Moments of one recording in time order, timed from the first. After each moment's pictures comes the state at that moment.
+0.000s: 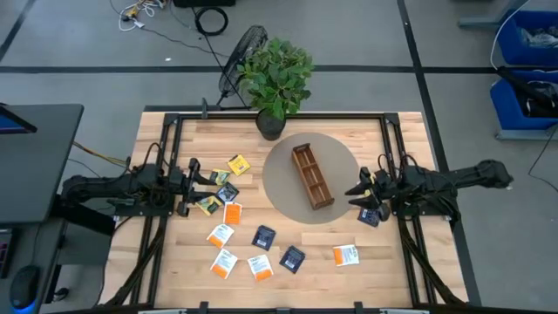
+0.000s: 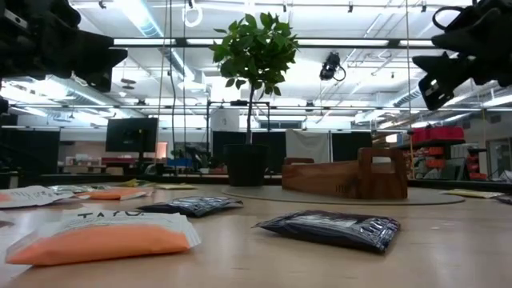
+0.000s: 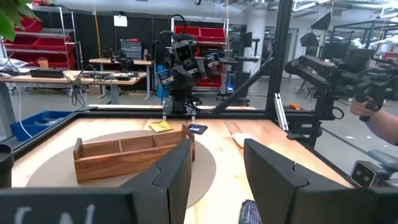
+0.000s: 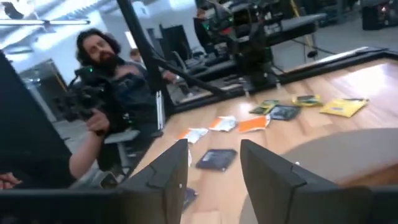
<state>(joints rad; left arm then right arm) 0.00 0.02 0.01 0.11 0.08 -0.06 0.16 0.22 0.02 0.19 -0.07 0.34</state>
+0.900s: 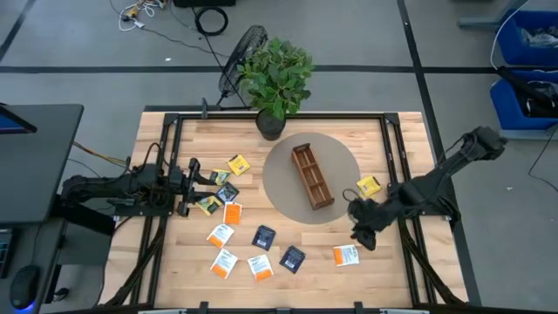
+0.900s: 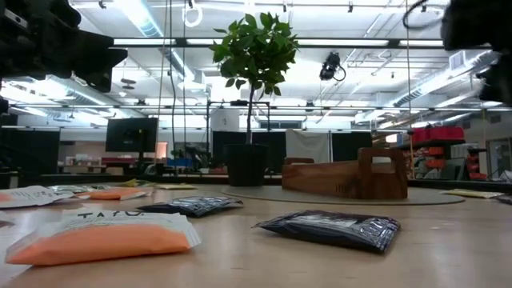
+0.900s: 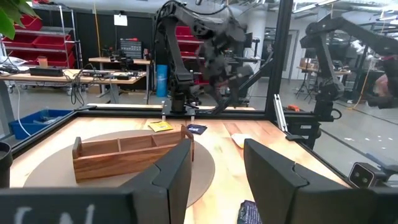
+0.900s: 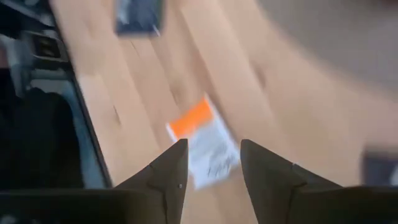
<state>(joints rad) 0.00 0.02 0.01 0.11 0.08 -0.07 0.59 1.06 0.64 -0.58 -0.01 1.13</state>
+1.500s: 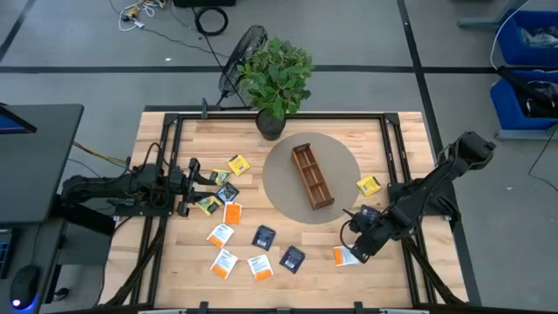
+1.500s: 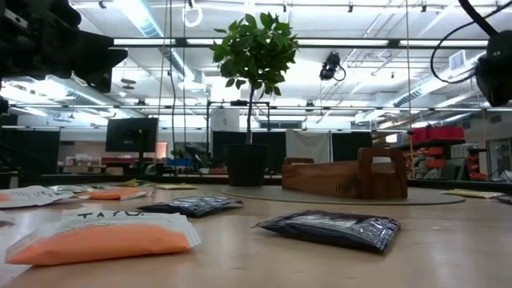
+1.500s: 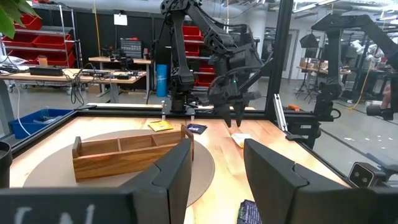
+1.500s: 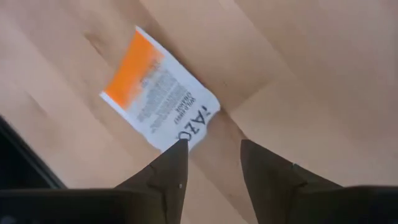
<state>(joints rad) 0.00 0.02 0.01 0.11 0.08 -0.08 0.71 1.32 0.63 -0.54 -0.04 1.47</state>
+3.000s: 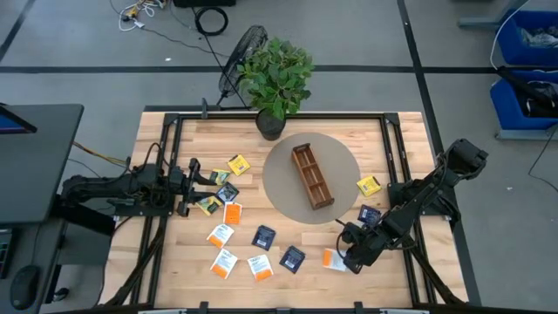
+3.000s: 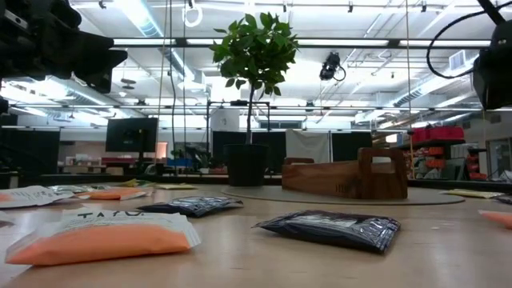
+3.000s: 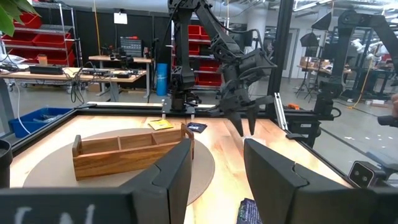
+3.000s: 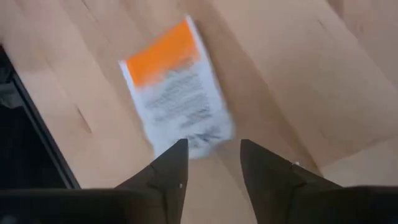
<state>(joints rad) 0.00 0.02 0.01 0.11 0.08 -0.08 0.76 1.46 0.63 -0.25 0.08 1.41</state>
